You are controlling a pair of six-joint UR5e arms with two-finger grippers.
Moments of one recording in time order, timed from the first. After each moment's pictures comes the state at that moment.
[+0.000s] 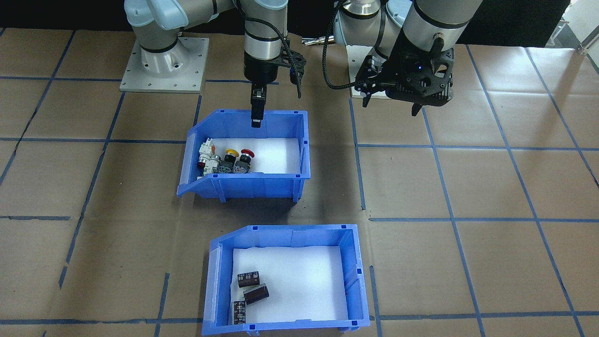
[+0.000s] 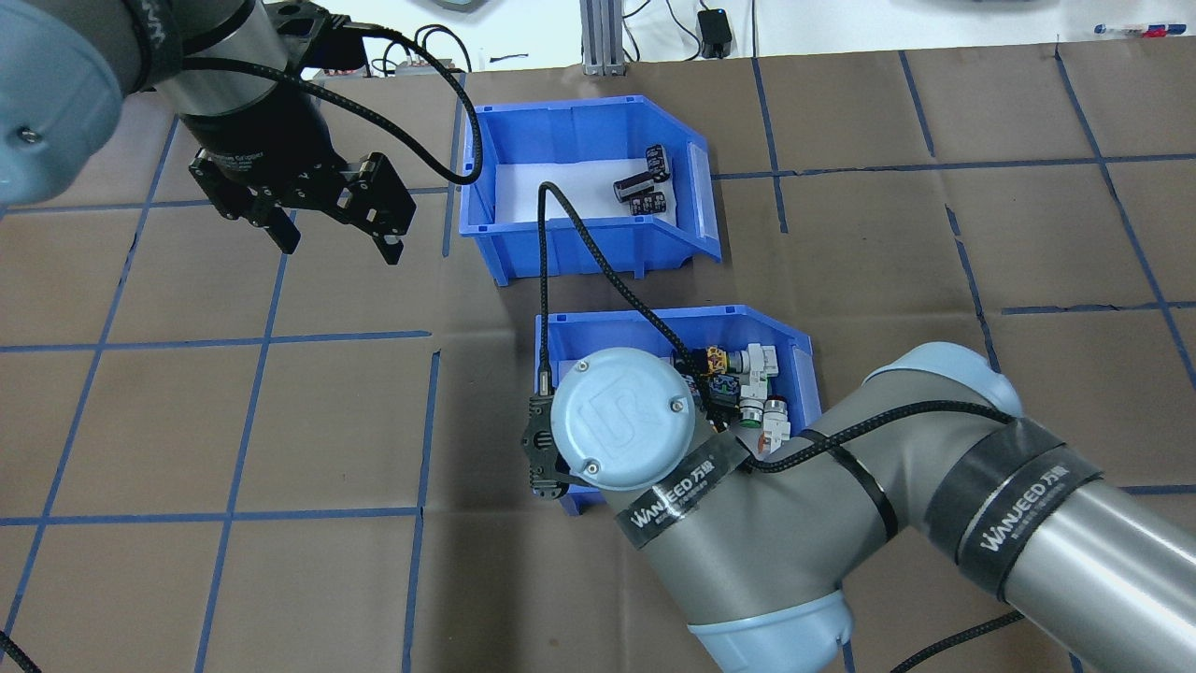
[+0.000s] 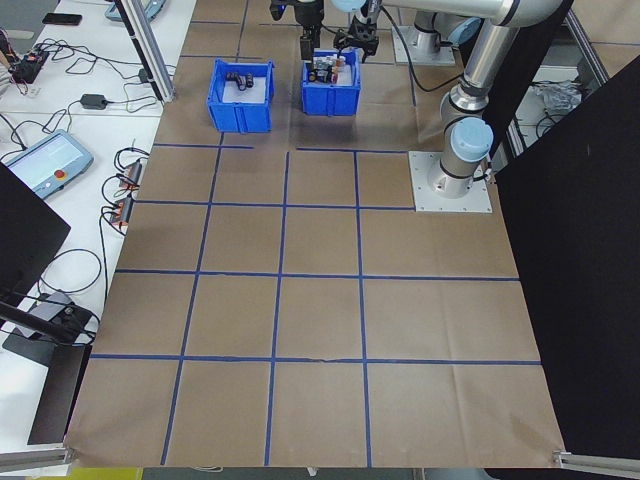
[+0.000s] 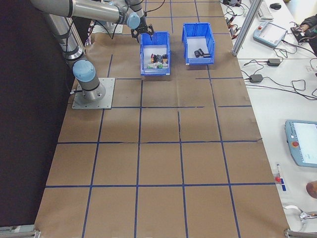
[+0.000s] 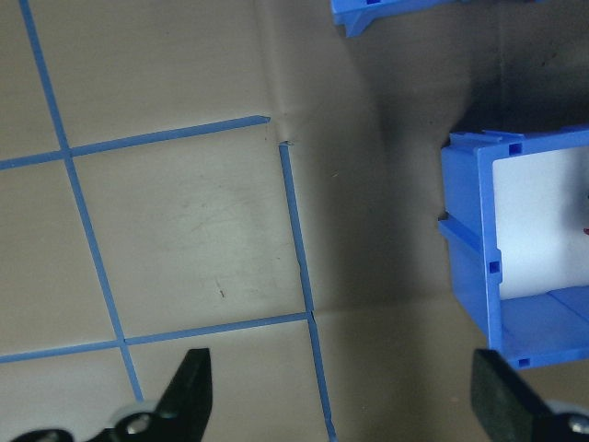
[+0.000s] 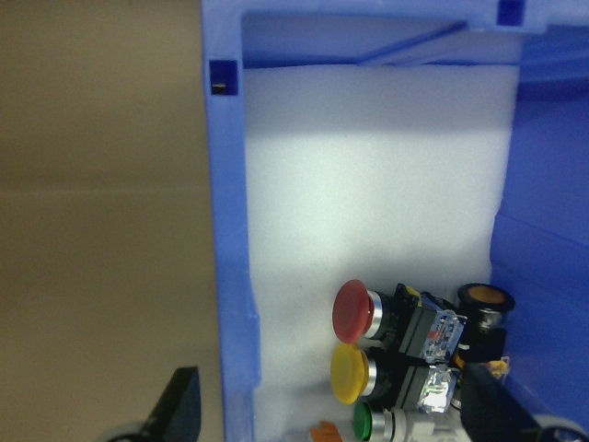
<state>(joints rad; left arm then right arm) -1.62 -1.58 -1.50 -1.71 1.56 0.14 2.16 -1.61 2.06 -2.13 -1.77 -0.98</state>
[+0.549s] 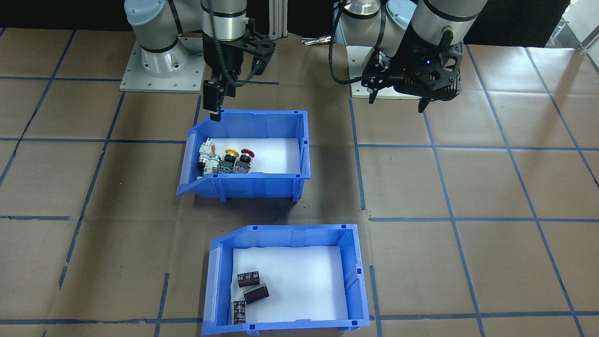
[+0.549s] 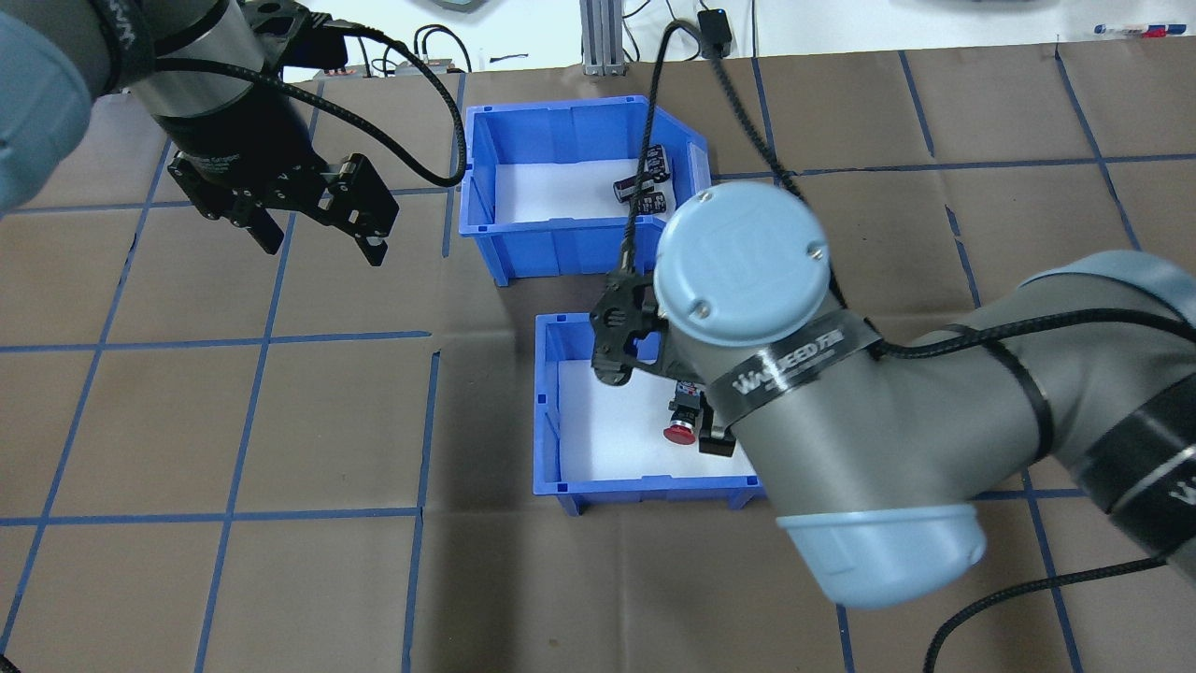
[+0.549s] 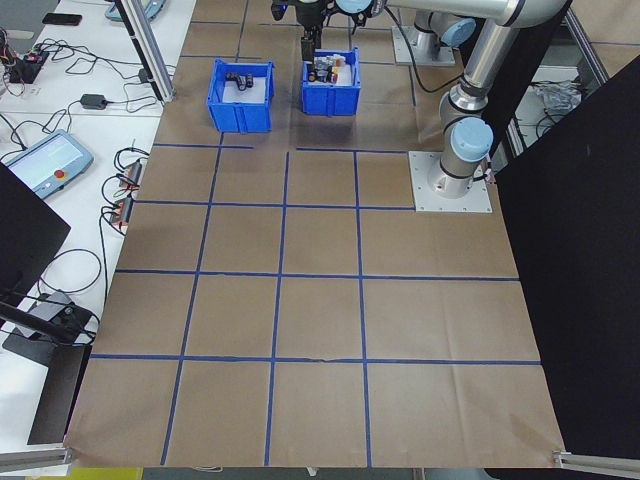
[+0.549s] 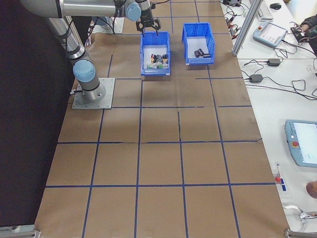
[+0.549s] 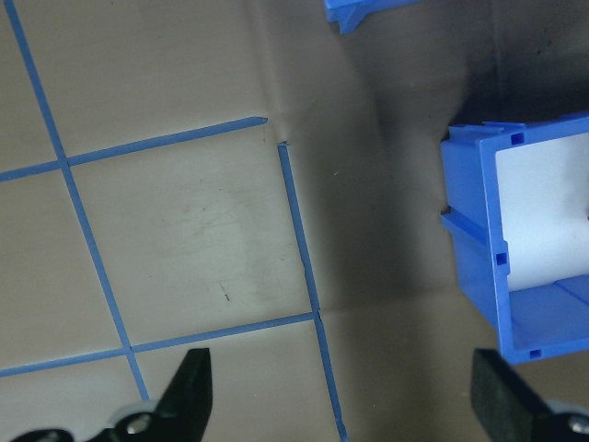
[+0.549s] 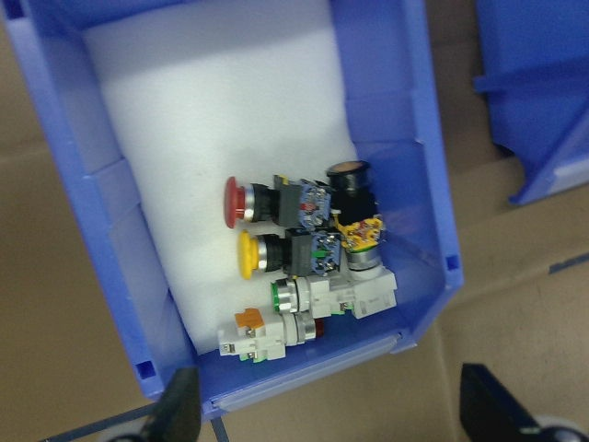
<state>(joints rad) -1.60 -1.56 -1.51 -1.71 1.56 0.15 1.93 -1.71 1.95 -1.98 -1.73 -0.89</state>
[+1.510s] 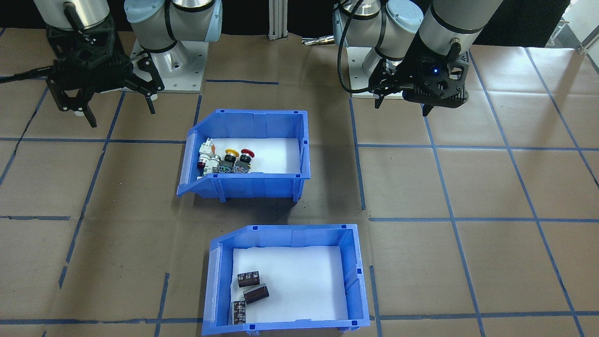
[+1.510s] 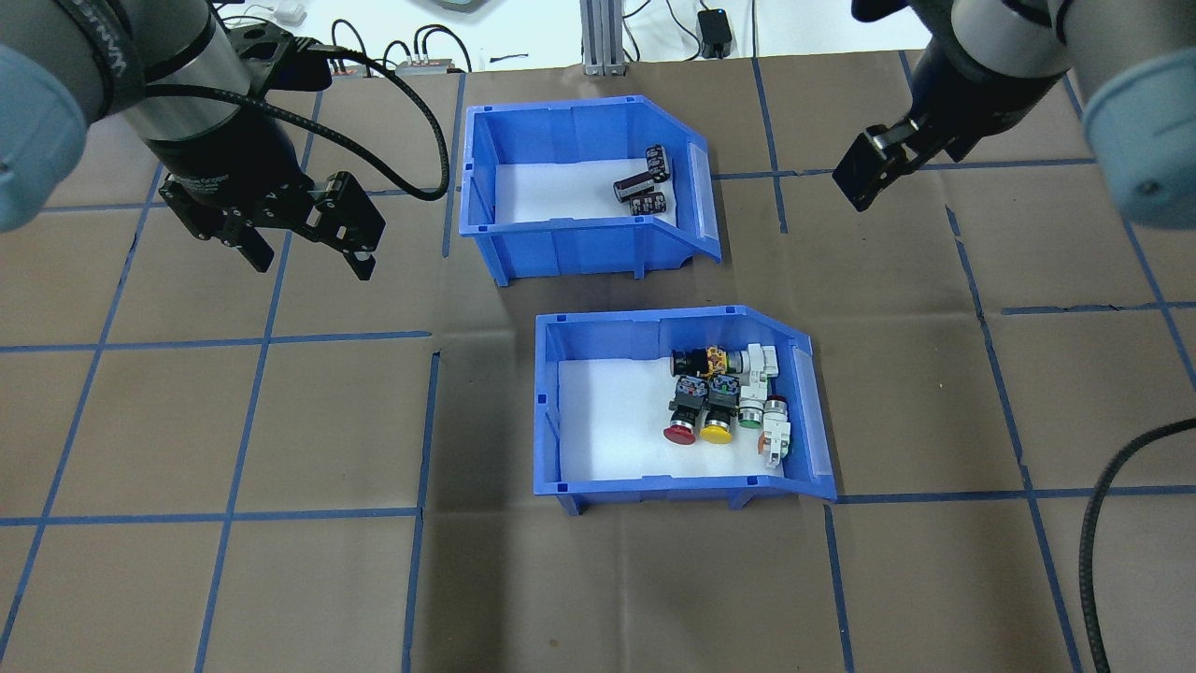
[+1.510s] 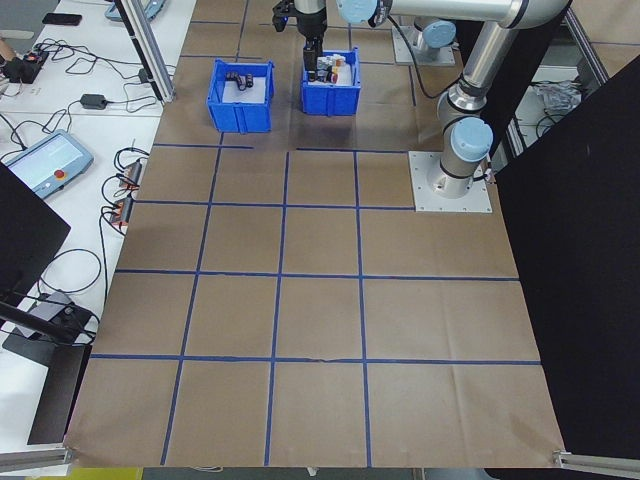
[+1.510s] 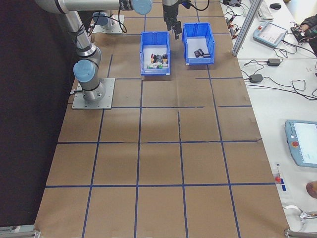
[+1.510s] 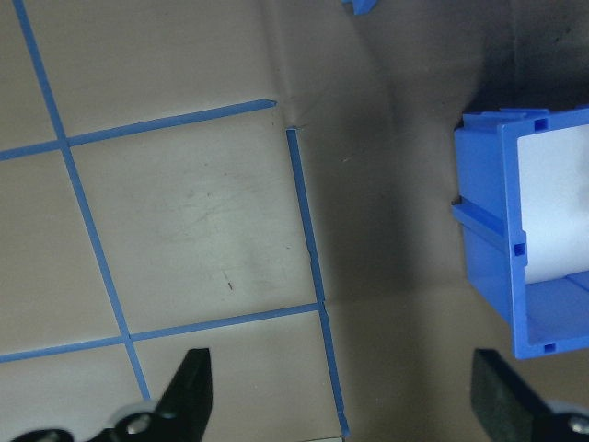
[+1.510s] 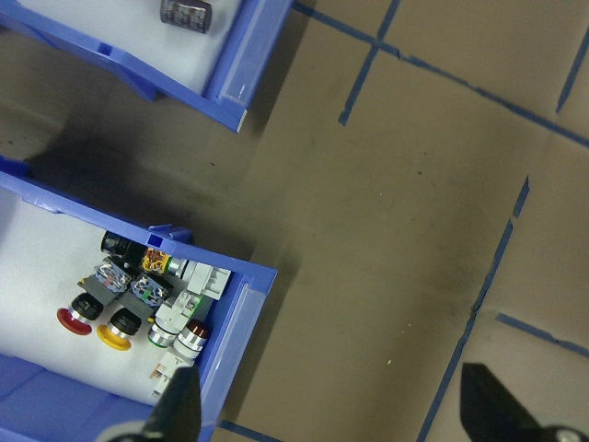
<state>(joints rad) -1.56 -1.55 -1.56 -1.68 1.56 0.16 1.56 -1.59 1.55 -1.64 -1.59 -0.35</state>
